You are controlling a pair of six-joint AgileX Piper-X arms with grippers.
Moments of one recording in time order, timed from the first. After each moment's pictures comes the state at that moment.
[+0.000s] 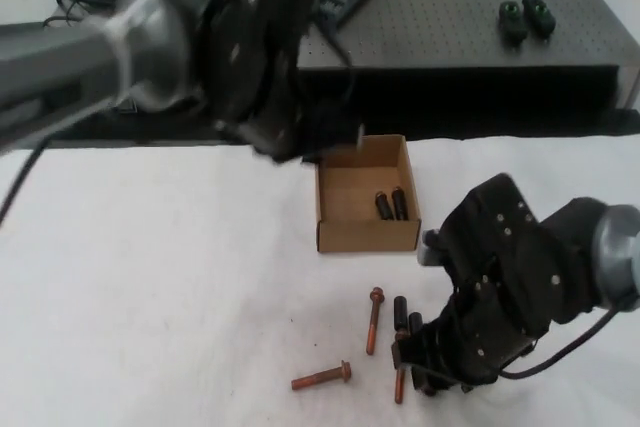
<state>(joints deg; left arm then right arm) -32.8 94.0 -72.0 32.0 -0.6 -12.9 18.7 92.0 -42.5 28.2 -3.4 16.9</state>
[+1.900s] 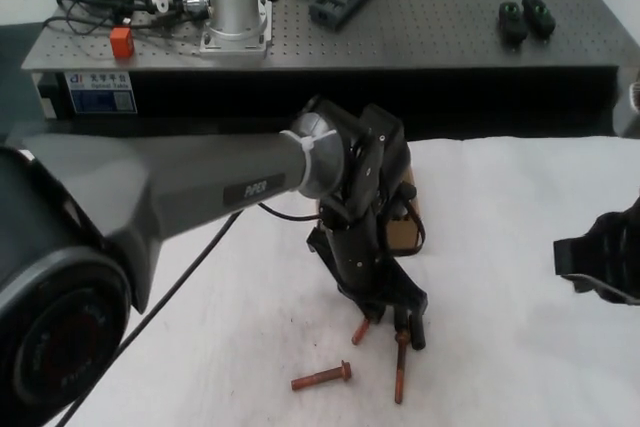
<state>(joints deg) -41.7 123.5 -93.8 48.0 9.4 -3.3 2.8 51.1 -42.9 48.2 -1.5 5.8</state>
